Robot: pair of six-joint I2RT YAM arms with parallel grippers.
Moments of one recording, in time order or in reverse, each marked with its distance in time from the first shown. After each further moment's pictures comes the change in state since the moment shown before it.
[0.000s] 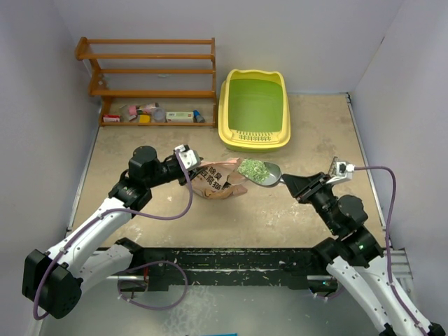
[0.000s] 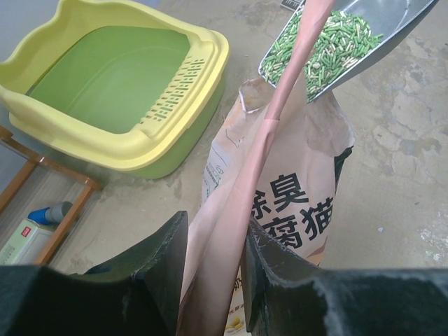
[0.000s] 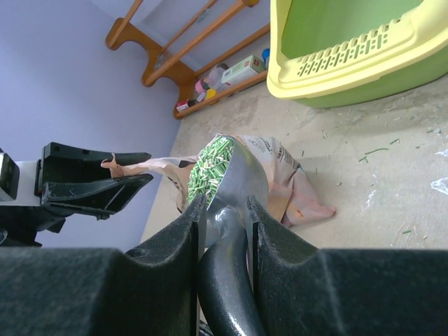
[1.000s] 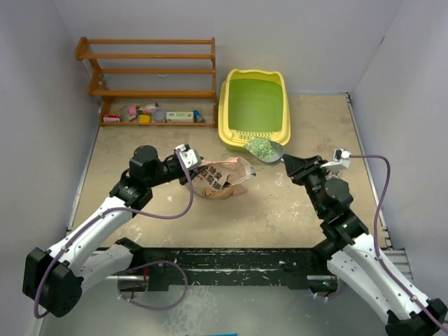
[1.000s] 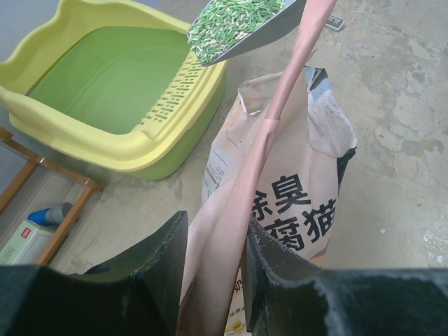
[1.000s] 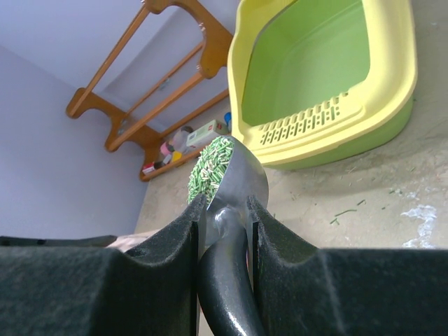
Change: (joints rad) left arm 0.000 0.012 0.000 0.014 0.000 0.000; right arm 0.000 0.247 0.000 0.282 0.212 -0.032
